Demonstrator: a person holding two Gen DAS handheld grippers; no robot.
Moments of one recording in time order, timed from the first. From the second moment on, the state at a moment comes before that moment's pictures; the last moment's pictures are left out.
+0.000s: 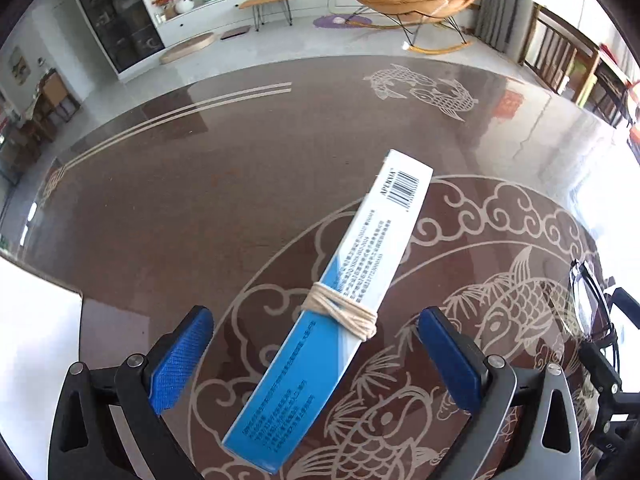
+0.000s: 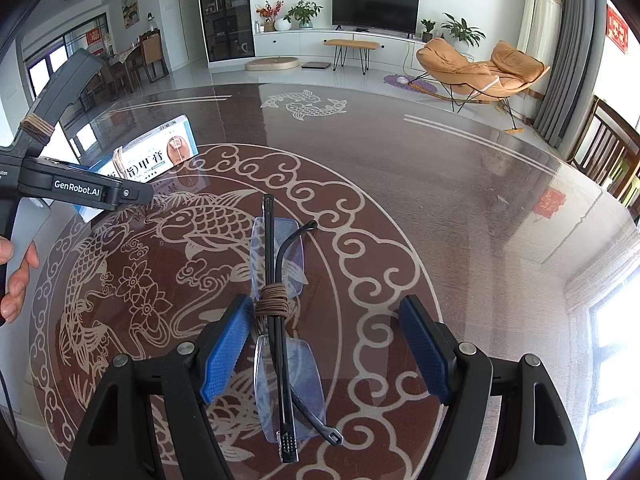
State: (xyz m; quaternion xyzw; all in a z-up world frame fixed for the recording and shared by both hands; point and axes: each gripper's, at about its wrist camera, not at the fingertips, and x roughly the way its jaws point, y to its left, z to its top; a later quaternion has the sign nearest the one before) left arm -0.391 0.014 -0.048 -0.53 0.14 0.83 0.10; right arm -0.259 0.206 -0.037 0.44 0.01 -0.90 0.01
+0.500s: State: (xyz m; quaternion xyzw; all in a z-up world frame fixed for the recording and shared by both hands) left arm -0.378 -0.008 -0.054 -0.46 0.08 0.87 0.15; right arm -0.259 0.206 -0.037 0.44 0.01 -0.90 0.01
